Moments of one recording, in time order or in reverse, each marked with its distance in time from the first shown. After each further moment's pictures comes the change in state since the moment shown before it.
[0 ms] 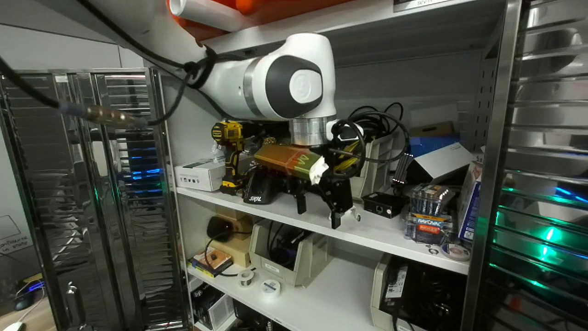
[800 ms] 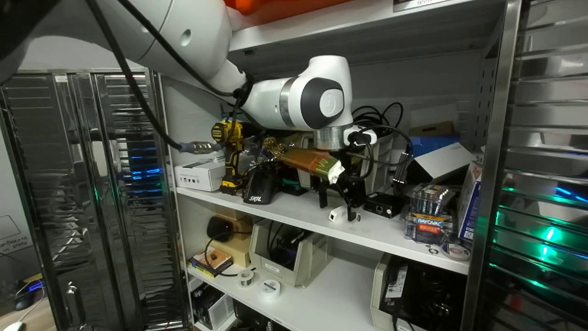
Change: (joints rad) arm -0.002 0.272 0.008 0.345 0.008 -0.040 0.104
